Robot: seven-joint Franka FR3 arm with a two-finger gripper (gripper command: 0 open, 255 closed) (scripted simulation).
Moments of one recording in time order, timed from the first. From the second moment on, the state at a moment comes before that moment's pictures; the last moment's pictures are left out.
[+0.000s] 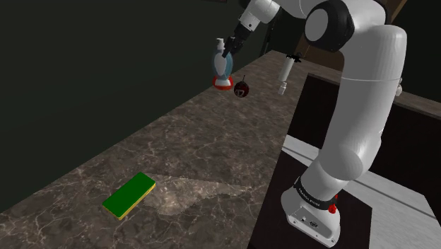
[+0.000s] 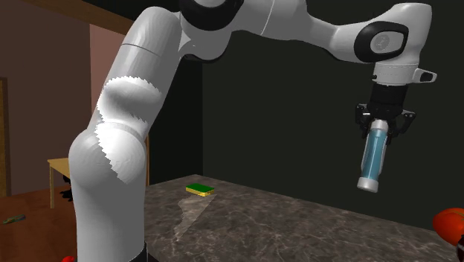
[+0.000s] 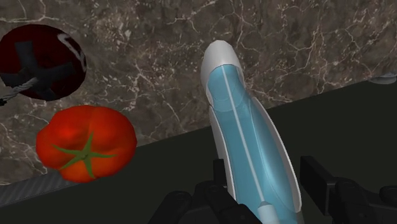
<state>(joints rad) -0.13 0.37 -0.41 -1.48 0.54 1.89 -0.72</state>
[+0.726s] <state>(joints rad) -0.13 0.39 -0.40 -1.58 0.57 2.01 -0.78</state>
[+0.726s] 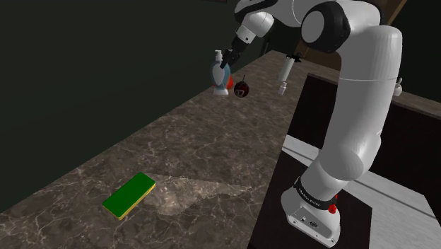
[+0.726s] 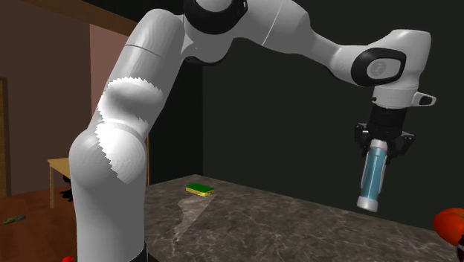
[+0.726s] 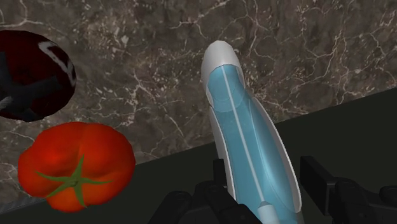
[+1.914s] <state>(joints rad) -0.13 0.45 -0.37 -1.67 0.63 2.13 -0.85</state>
